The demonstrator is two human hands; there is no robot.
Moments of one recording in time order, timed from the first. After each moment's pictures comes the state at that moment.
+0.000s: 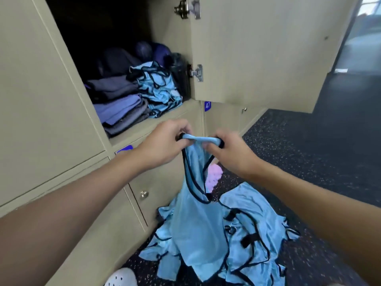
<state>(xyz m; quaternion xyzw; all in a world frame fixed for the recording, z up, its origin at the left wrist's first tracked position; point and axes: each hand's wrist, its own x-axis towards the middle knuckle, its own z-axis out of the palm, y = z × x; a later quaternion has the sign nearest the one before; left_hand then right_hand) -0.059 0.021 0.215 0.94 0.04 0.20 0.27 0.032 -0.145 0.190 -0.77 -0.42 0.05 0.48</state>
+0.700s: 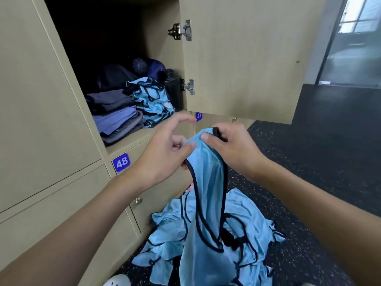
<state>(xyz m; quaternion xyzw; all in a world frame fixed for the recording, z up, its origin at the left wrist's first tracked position) -0.098 -0.039 0.240 0.85 0.01 0.25 0.47 0.007 -0.181 0.238 -0.71 -0.42 0.03 0.56</state>
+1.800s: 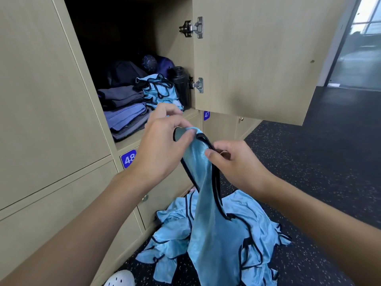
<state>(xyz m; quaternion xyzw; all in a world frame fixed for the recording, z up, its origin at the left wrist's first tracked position) -0.113 -0.037 0.253 0.87 0.10 0.39 0.28 -0.015 -0.180 0.218 -0.74 -0.44 0.06 0.50</state>
